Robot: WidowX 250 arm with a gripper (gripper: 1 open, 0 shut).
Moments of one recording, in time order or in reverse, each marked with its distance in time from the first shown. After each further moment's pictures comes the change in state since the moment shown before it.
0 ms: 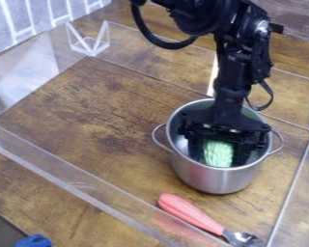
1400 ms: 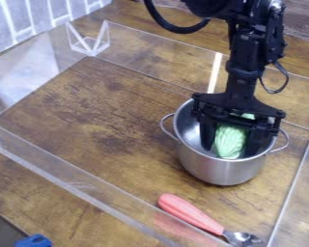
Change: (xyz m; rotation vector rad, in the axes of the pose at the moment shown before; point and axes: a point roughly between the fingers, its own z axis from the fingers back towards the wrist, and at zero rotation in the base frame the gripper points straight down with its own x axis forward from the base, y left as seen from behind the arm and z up) arm 0.007 -0.015 0.022 -0.035 0.012 -0.165
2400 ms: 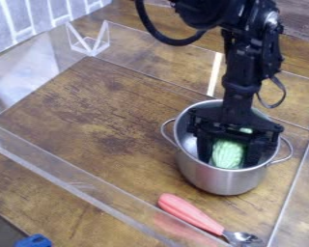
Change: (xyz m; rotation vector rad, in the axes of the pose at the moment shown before) arm -0.016 0.001 -0.010 -0.009 0.014 0.067
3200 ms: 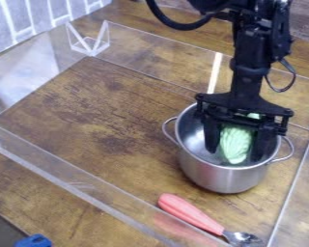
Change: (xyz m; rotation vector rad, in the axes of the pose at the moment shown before) arm 0.004 -0.005 0.016 -0.005 0.008 -0.018
